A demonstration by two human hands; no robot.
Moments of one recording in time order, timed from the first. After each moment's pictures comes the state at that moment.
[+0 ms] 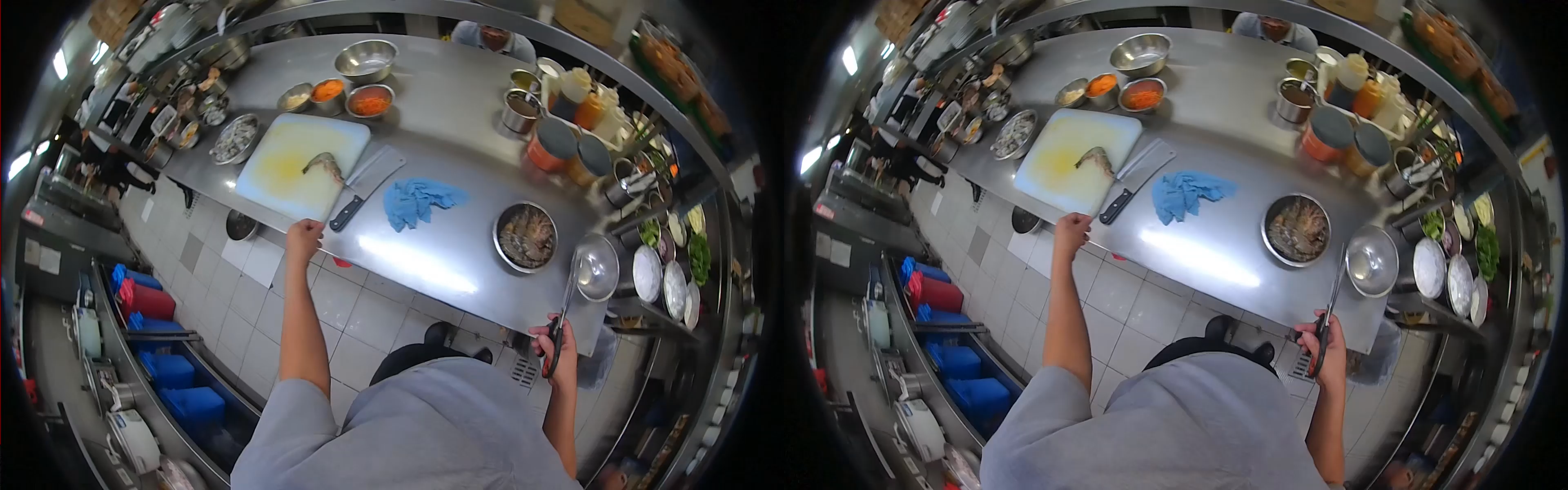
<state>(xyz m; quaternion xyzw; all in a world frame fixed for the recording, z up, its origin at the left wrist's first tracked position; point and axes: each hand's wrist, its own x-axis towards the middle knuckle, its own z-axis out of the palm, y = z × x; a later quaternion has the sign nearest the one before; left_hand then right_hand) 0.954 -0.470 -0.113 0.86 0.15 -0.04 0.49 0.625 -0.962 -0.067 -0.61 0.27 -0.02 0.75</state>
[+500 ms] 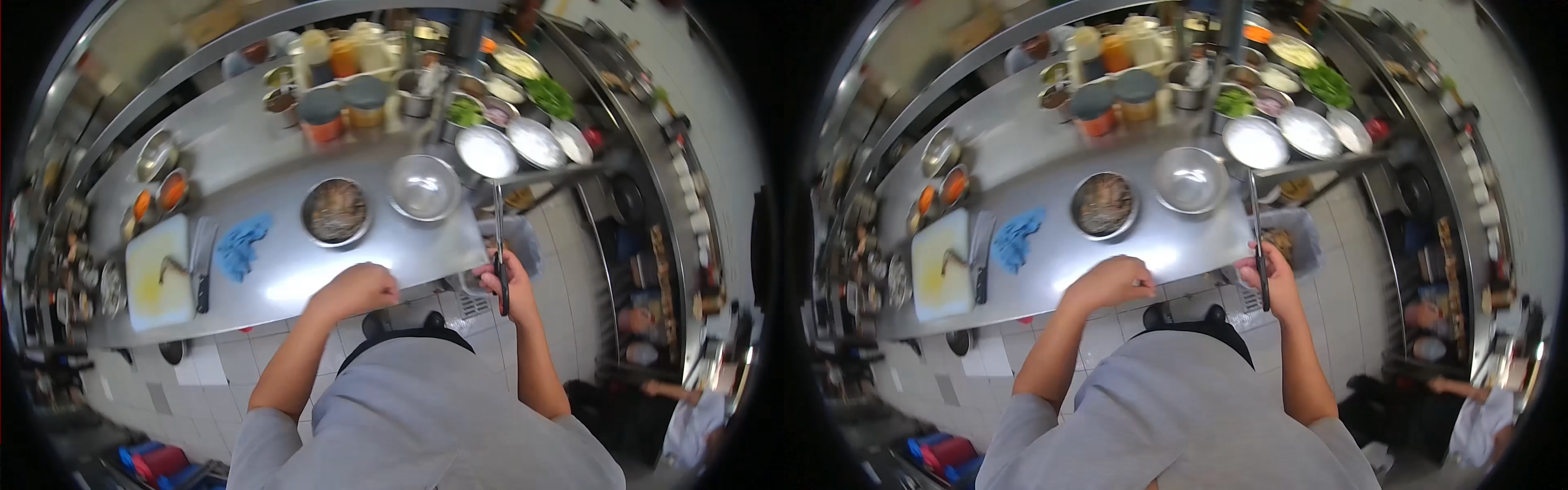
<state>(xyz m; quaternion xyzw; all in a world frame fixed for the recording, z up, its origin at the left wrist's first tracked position) 0.775 -0.872 -0.013 0.66 -0.63 -0.36 0.19 0.497 -1.074 -0.065 -0.58 0.32 -0.19 0.73</state>
